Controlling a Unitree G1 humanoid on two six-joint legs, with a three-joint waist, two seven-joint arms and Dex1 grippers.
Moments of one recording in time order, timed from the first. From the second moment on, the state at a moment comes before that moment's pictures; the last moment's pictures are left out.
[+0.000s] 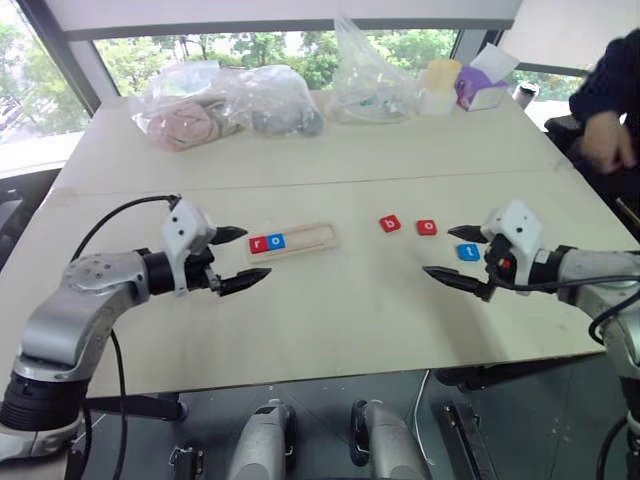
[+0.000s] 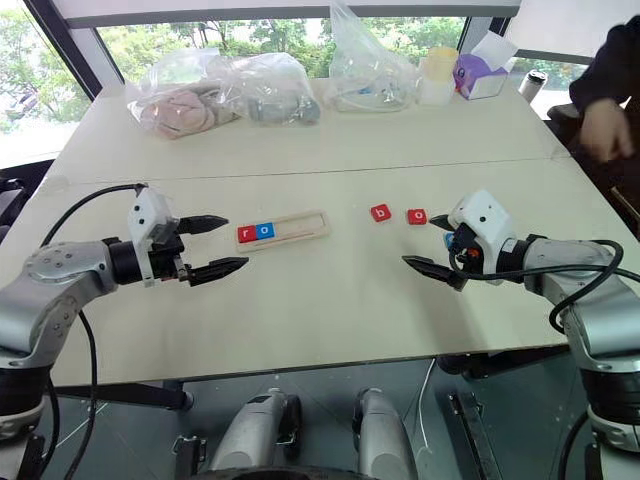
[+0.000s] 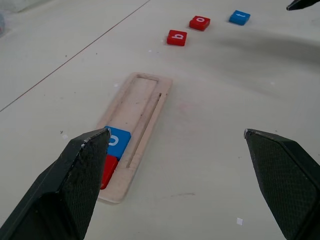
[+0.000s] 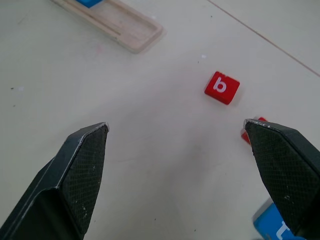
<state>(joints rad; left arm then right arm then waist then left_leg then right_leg) -0.29 0.78 0.10 -0.34 -0.51 0.61 -0.91 -0.28 -0.89 -0.16 -0.31 0.40 0.67 0.91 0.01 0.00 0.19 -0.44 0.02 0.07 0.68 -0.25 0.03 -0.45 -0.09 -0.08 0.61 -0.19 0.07</state>
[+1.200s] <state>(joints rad) -0.83 0.69 -0.09 0.84 -0.21 -0.04 -1.37 -0.28 -0.81 -0.08 -0.43 0.41 0.69 0.79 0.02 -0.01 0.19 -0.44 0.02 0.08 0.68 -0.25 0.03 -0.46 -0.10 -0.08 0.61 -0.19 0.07</state>
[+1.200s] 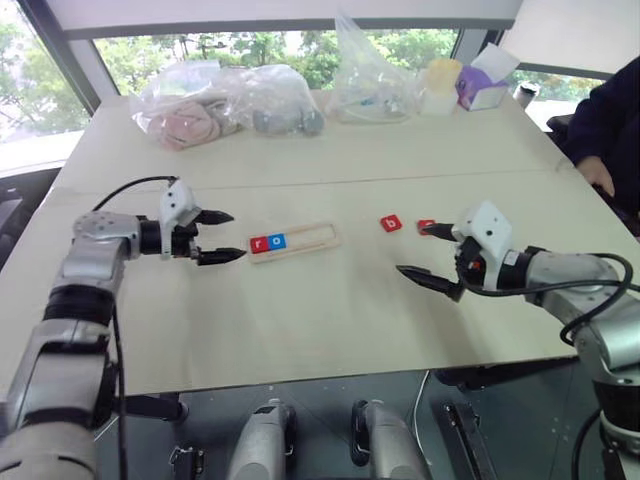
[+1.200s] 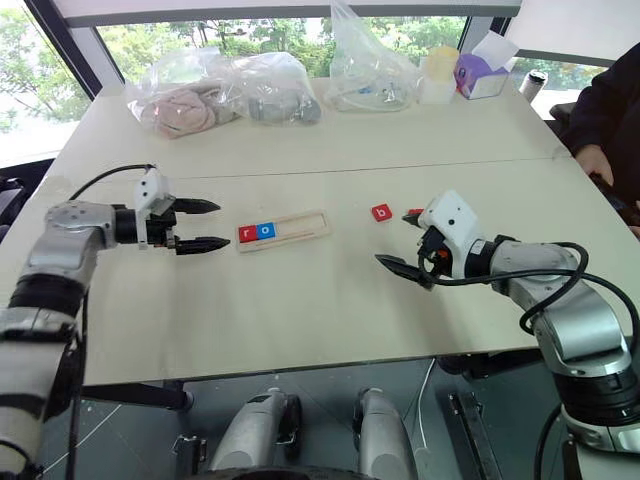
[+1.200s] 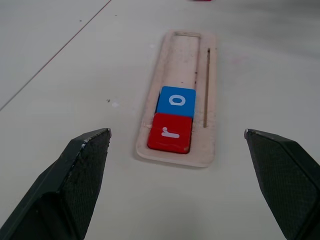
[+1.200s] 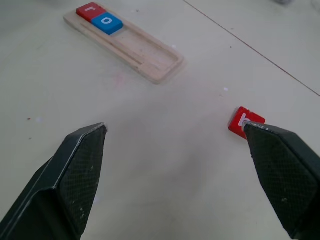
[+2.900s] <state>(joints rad) -1.04 0.50 -0.13 1.29 0.11 -0.29 -1.28 -0.09 -0.81 -0.16 -0.66 0.46 0.83 0.64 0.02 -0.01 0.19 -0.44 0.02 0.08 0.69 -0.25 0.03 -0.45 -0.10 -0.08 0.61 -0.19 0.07</state>
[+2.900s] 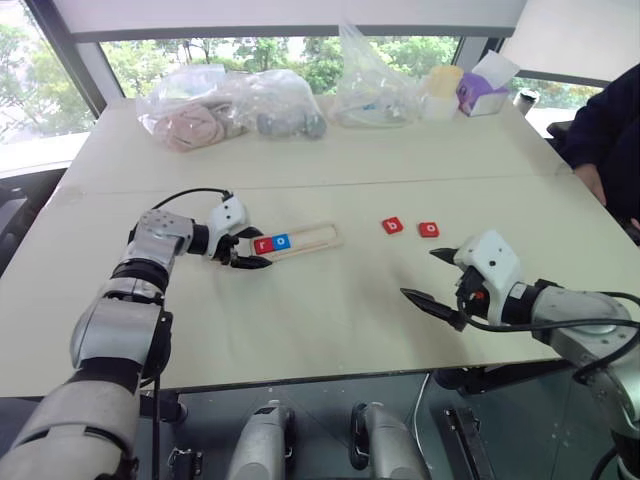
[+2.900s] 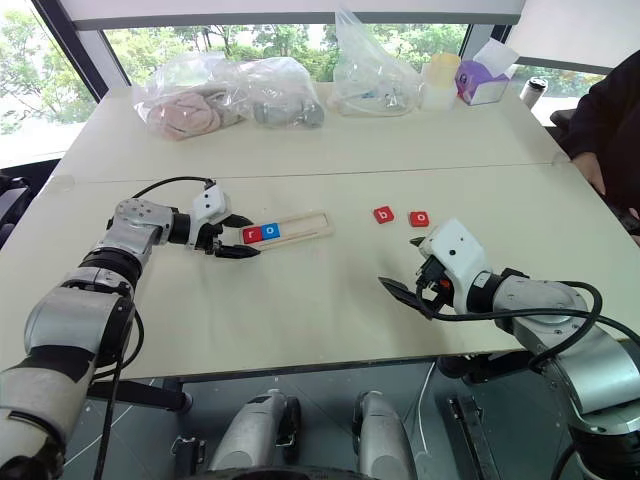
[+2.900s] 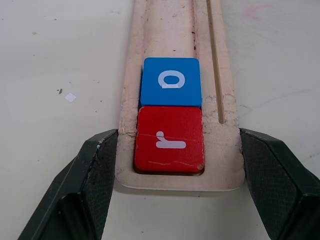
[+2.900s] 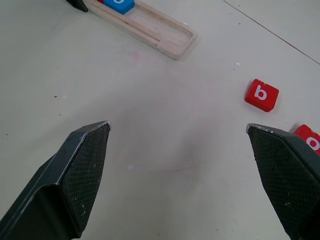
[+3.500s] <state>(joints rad) -0.99 0.40 -0.15 1.15 0.11 -0.31 -1.34 -0.13 -0.80 -0.11 -0.65 0.44 0.82 0.63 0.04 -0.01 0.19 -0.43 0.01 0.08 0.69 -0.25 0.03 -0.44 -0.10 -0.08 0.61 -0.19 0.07</state>
